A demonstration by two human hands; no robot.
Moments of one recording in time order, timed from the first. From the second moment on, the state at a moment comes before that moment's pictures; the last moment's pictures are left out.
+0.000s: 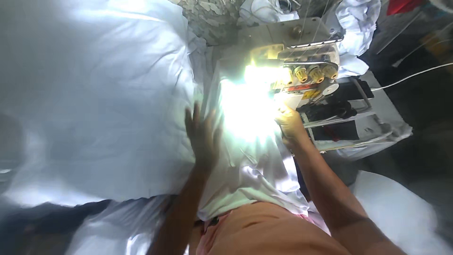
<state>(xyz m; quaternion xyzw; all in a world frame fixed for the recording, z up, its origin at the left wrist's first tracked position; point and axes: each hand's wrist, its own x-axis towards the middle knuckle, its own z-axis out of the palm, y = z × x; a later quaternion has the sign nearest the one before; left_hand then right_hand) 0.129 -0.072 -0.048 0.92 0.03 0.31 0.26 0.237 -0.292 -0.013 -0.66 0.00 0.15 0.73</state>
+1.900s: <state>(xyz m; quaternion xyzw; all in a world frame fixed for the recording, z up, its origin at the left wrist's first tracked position) 0.190 -0.088 0.011 0.96 0.03 0.10 0.26 0.151 -0.292 -0.058 -0.65 -0.04 0.23 0.73</state>
